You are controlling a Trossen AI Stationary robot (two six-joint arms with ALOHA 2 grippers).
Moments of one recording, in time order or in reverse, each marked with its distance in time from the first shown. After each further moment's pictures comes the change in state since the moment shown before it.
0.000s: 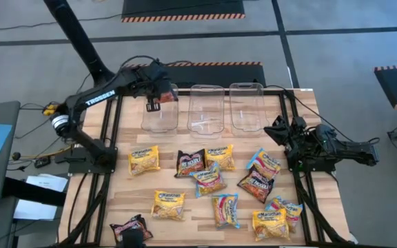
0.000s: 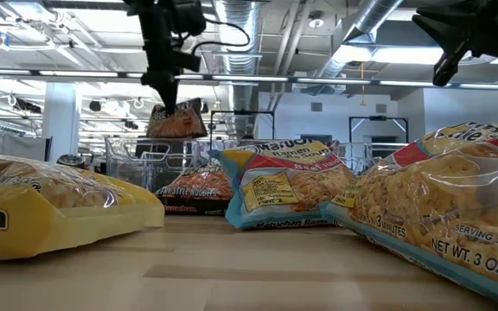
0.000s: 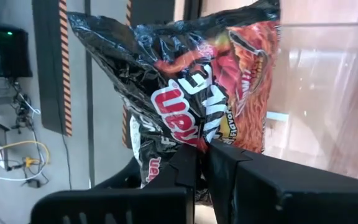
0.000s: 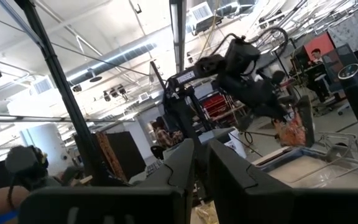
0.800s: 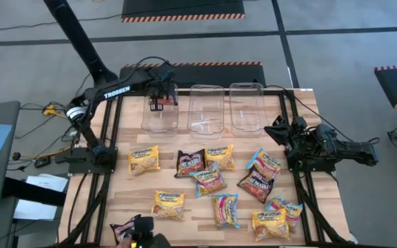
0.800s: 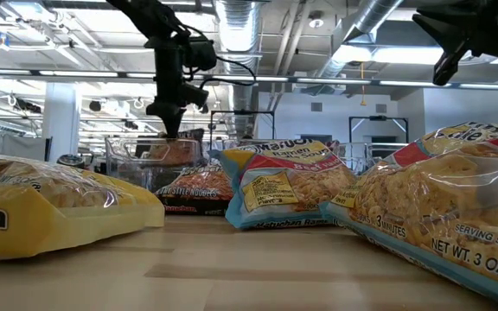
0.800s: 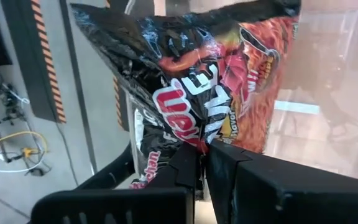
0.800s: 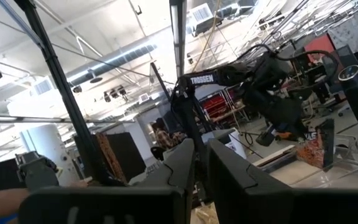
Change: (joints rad) left arm 0.057 0.167 -0.005 0.059 -0.020 0.079; right arm 0.000 0.000 0.000 0.006 0.000 0.000
